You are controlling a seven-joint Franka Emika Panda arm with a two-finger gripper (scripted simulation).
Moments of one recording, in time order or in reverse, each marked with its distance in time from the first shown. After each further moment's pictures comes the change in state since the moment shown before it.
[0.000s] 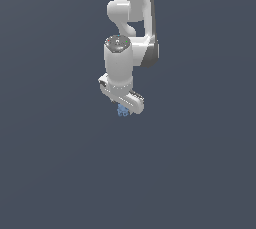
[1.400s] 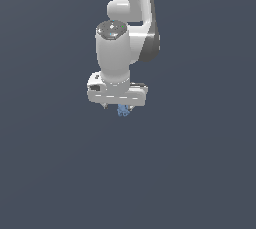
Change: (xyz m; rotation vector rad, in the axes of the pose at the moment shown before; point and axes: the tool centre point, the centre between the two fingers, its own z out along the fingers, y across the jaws) arm 0.041 -0.017 -0.049 -0.004 0.028 -0.558
